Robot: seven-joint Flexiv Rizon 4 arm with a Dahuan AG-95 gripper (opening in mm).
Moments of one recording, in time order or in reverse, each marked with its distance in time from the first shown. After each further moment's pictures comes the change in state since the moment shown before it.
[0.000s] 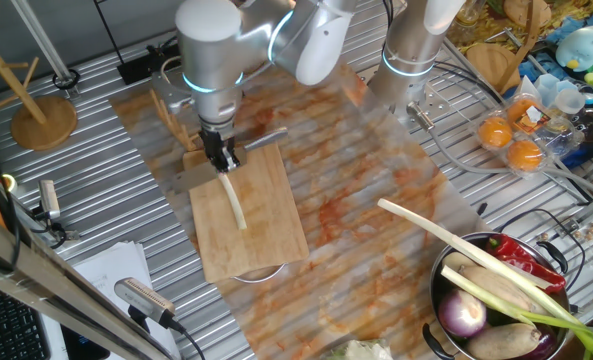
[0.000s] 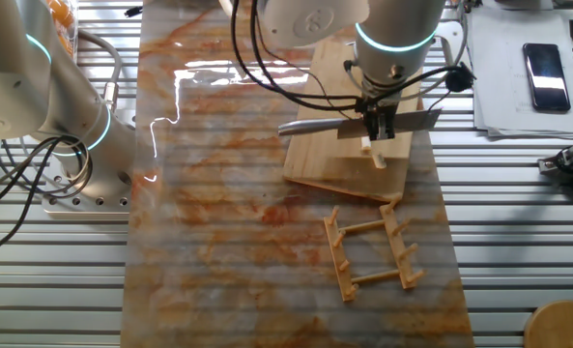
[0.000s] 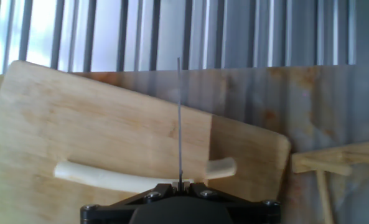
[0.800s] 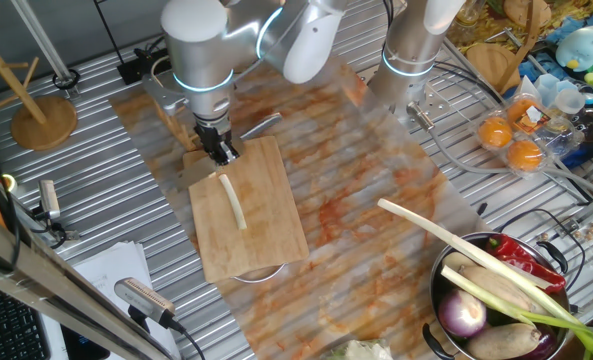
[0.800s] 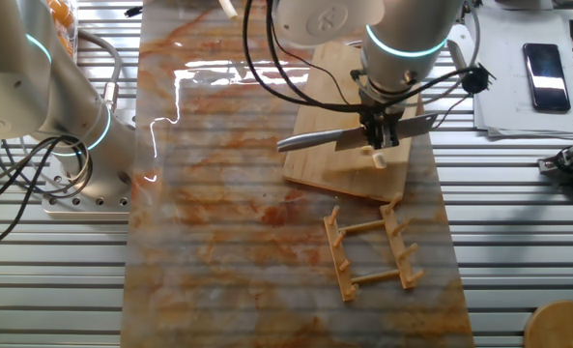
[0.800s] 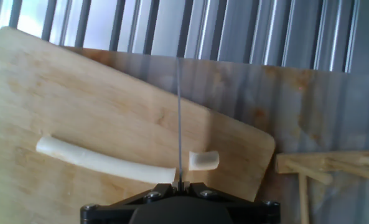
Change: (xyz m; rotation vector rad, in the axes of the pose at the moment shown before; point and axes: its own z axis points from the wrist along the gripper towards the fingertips) arm 0.008 -0.010 0.004 0.009 0.071 -0.069
